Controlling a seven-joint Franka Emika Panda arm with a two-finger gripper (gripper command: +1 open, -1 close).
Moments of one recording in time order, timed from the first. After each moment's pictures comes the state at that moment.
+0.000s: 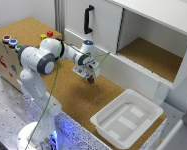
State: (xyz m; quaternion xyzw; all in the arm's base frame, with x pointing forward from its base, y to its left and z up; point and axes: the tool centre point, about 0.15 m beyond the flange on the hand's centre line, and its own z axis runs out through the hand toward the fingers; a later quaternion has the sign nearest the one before) arm 0.419 0.045 0.280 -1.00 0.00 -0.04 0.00
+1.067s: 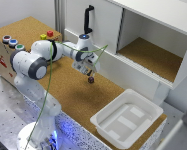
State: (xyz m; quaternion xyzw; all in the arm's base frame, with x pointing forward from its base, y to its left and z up) arm 0.460 -0.043 0.289 -0.99 -0.04 -0.11 -0.03
